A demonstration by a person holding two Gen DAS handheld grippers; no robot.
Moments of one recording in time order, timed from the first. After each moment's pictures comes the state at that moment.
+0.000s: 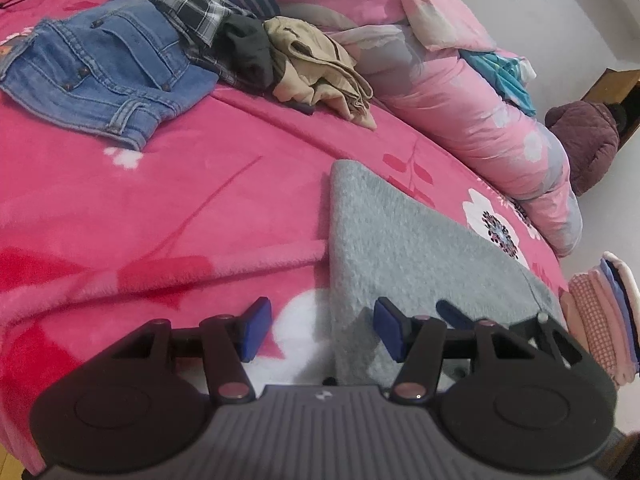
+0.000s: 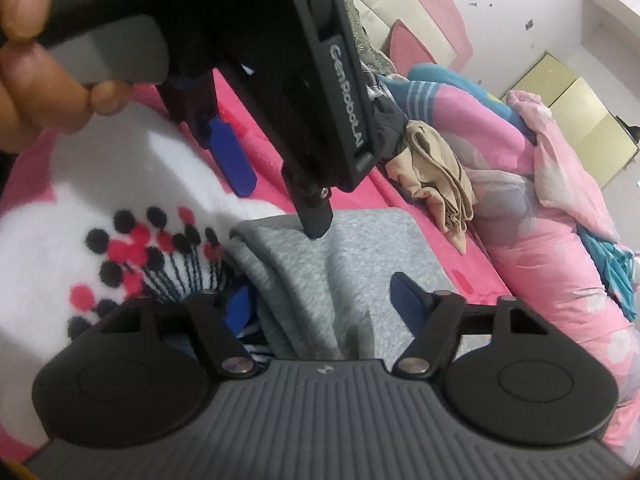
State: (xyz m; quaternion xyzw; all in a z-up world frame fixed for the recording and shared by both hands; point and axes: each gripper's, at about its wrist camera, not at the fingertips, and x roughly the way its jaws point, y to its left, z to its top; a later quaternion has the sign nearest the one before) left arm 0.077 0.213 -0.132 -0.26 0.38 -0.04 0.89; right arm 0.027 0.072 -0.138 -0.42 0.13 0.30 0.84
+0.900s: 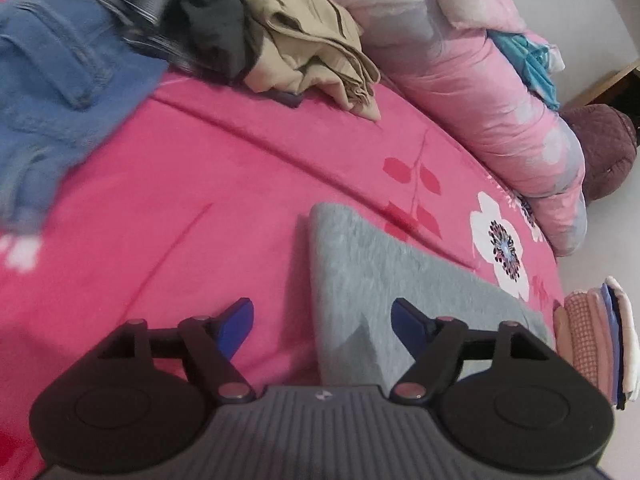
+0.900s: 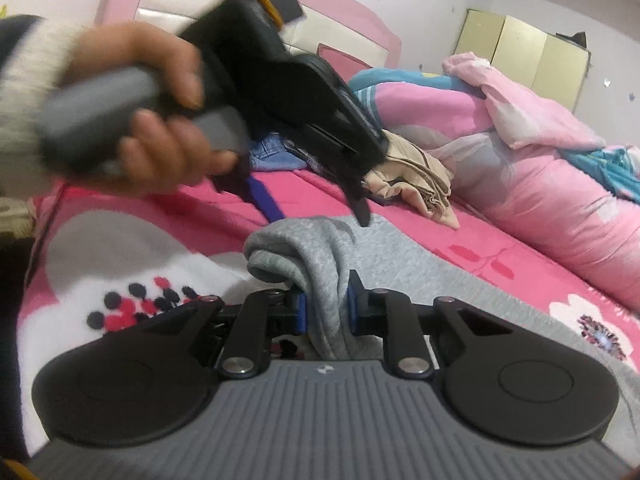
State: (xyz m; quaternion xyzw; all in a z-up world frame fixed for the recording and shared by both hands) left arm 0.205 0.222 -0.129 -0.30 0.45 -0.06 0.84; right arm 0.045 0.023 -0.121 -0.21 0.14 0.33 0.91
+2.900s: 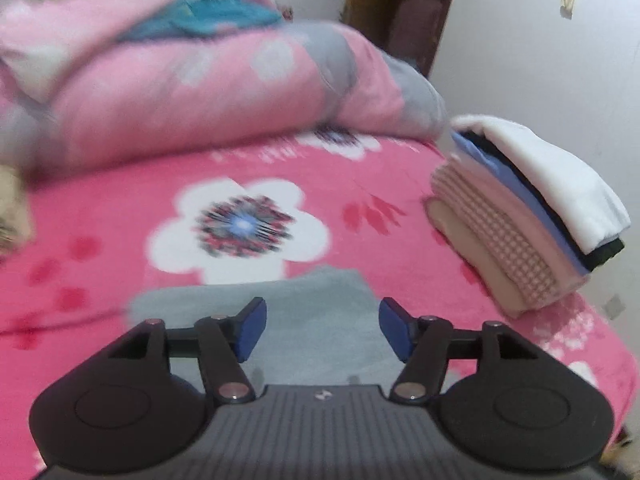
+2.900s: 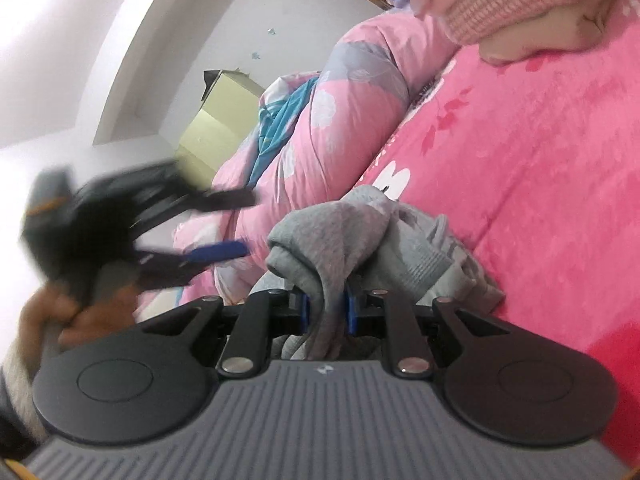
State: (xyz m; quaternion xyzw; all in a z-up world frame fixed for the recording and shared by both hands) left arm 0.190 -0.156 -0.020 0.00 0.34 -0.22 0.91; right arm 0.038 -0.350 -0.189 0.46 0.11 0.11 0.88
